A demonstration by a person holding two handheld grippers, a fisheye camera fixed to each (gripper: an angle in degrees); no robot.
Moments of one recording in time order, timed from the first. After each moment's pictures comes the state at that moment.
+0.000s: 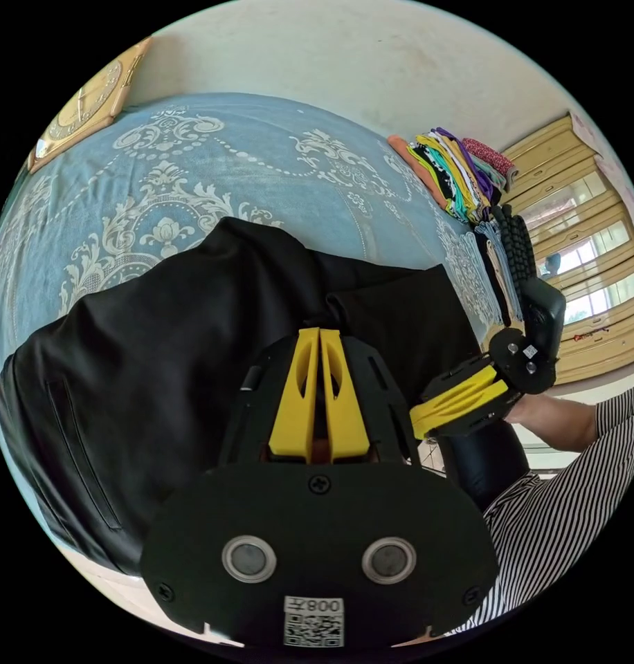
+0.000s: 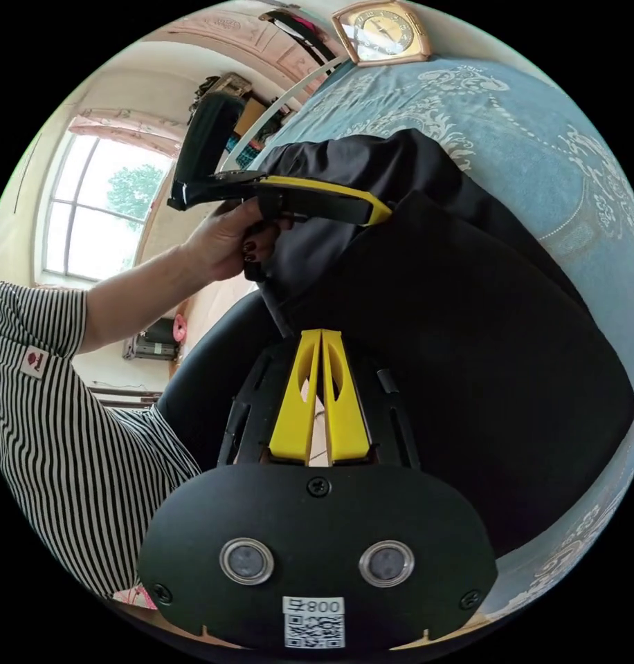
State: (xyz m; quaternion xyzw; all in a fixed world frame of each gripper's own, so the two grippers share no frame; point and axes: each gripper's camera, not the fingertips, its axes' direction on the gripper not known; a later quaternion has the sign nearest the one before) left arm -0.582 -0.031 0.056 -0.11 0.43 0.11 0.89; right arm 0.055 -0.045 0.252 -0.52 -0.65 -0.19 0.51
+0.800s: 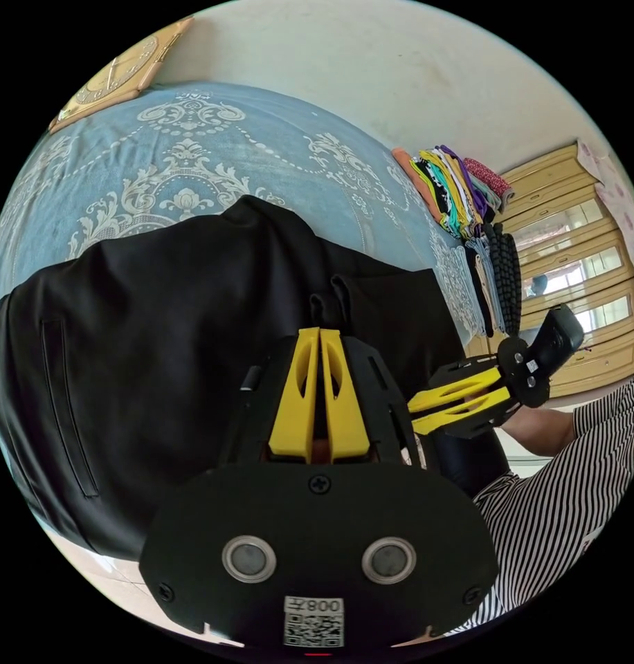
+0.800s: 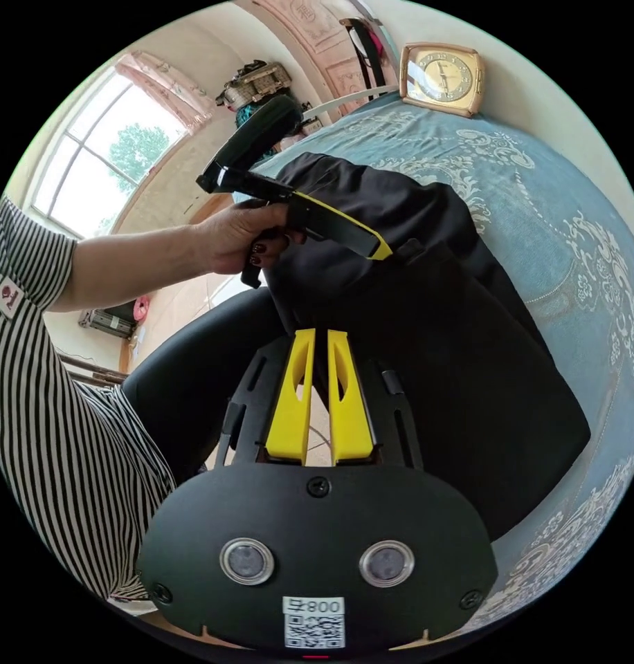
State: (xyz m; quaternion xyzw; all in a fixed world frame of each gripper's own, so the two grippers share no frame) left arm -0.643 0.000 0.051 -0.12 0.46 0.07 0.88; right arm 0.068 -0.068 0.217 -0.43 -0.66 -0.24 0.57
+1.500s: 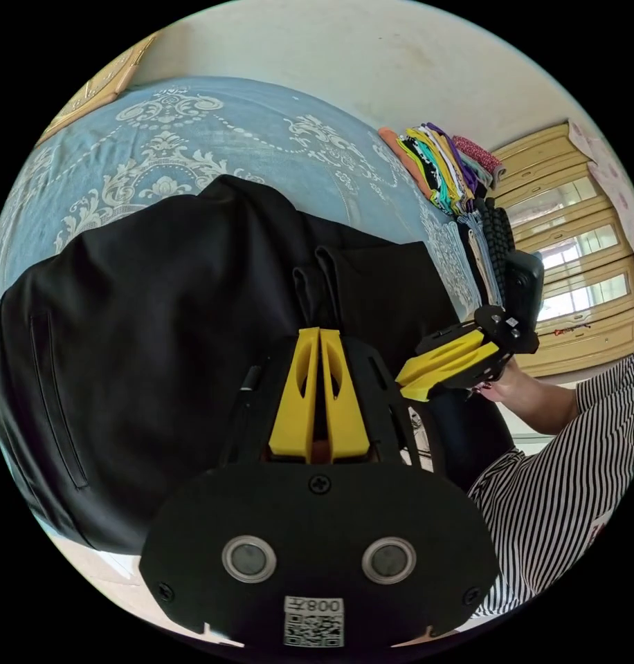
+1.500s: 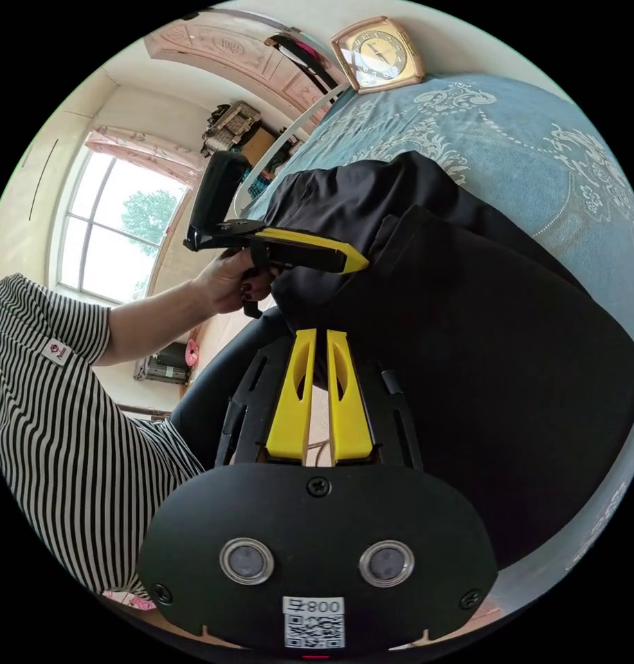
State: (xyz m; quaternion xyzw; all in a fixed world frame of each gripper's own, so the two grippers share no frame) left arm -0.603 0.039 0.053 -0.13 0.47 0.11 0.87; right arm 0.093 -0.035 0.272 -0.50 -0.68 -0.11 0.52
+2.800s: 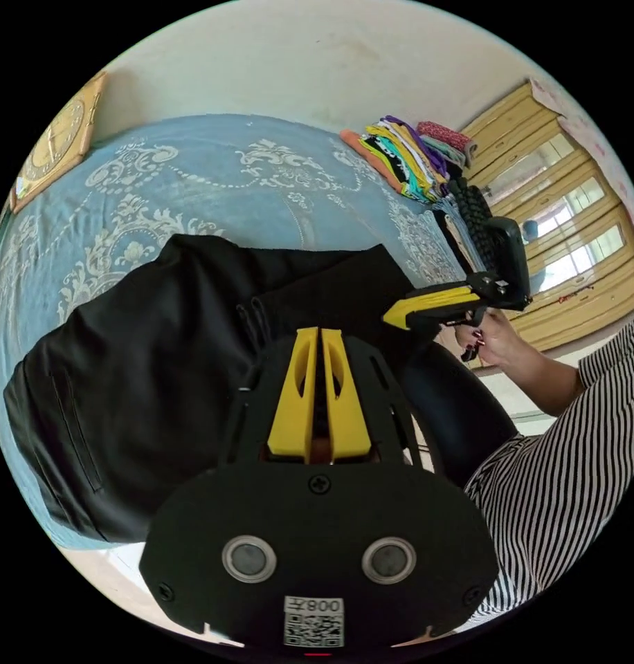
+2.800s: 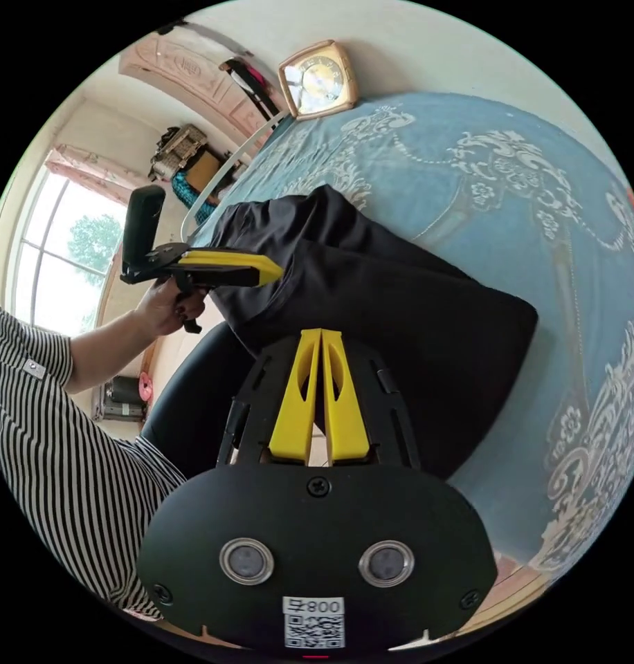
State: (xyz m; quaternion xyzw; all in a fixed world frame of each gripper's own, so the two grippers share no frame) left arm -0.392 0.141 -0.007 -0.06 0.48 0.19 0.85; right arm 0.161 -0.041 0.310 -0.50 -0.58 -0.10 0.64
